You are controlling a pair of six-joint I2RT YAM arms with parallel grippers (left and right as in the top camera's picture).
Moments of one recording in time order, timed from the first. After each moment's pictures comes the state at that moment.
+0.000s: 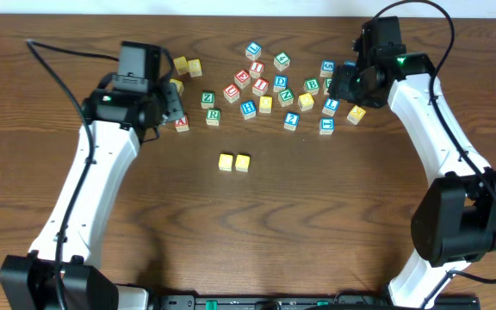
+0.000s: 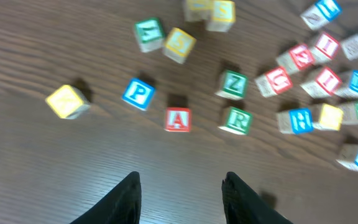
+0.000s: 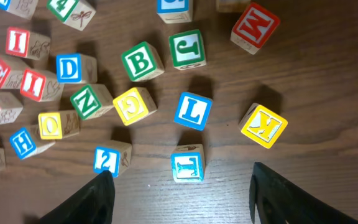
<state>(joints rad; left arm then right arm) -0.15 1.55 1.37 -0.83 -0.06 -0.38 0.15 1.91 1.63 -0.84 -0.09 0.34</state>
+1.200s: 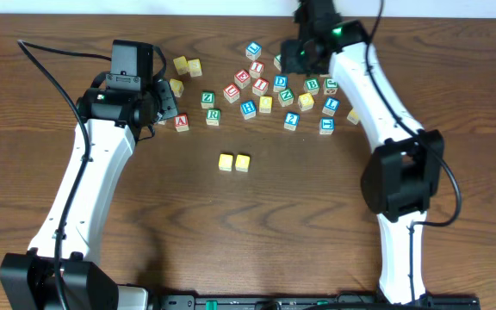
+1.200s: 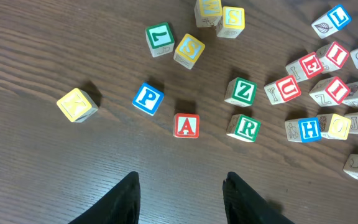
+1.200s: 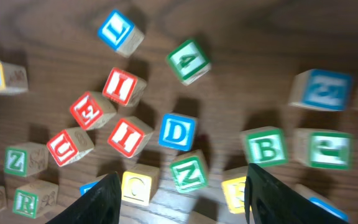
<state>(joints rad) -0.12 1.56 1.37 -0.82 -0.06 -0.38 0.33 2.30 2.16 -0.92 -0.06 0.30</state>
